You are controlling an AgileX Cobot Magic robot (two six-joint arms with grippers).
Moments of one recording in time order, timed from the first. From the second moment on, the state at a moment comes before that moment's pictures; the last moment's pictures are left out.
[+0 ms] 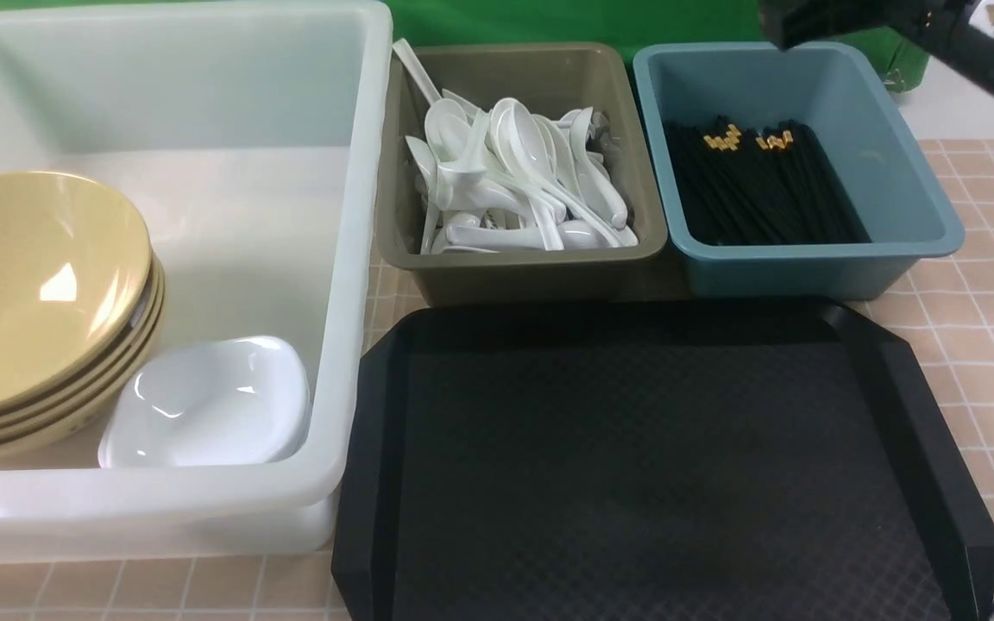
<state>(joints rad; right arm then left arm) 0.28 1.50 -1.09 -0.15 -0.35 -0.07 -0.18 0.04 -0.37 0.18 0.67 0.01</state>
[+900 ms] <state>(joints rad) 0.27 0.60 -0.68 -0.14 -0.09 0.06 -0.18 0.04 -0.37 0.18 0.67 0.01</state>
